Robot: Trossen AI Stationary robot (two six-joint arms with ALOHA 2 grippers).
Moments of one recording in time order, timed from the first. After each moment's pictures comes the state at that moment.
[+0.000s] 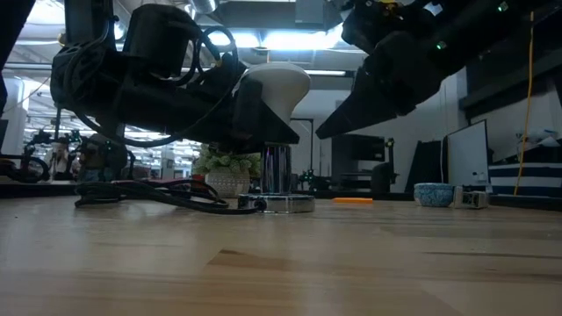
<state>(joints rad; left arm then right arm) -0.17 1.98 0.58 1.21 -0.56 -0.16 0.31 1.67 0.82 0.18 0.43 0.17</state>
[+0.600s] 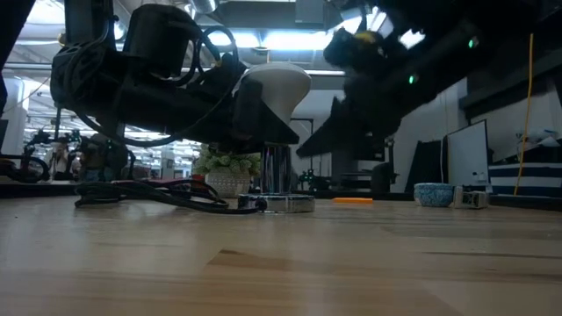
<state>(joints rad) -0.17 1.98 0.58 1.20 -0.56 -0.15 0.28 1.78 0.82 0.35 0.46 0.10</state>
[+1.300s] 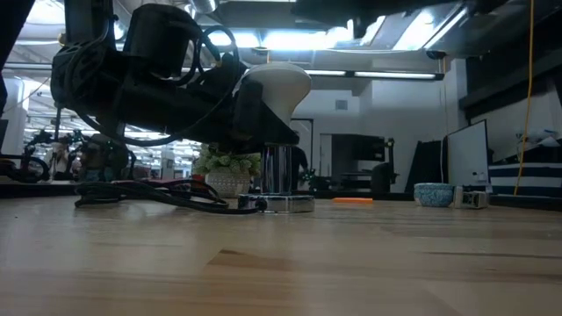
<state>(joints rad) -0.17 1.98 0.58 1.19 -0.56 -0.15 0.19 1.48 0.82 0.58 0.39 -0.16</state>
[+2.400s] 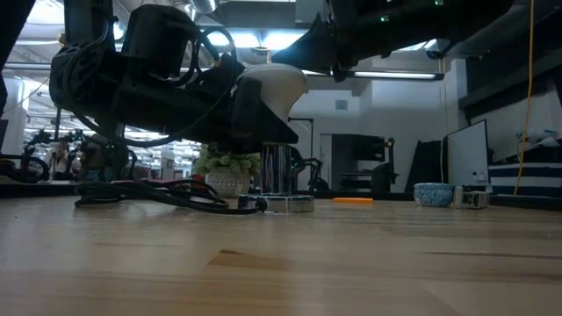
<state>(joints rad) -0.17 1.98 0.58 1.22 -0.56 -0.18 0.12 1.65 0.82 0.55 0.27 0.00</state>
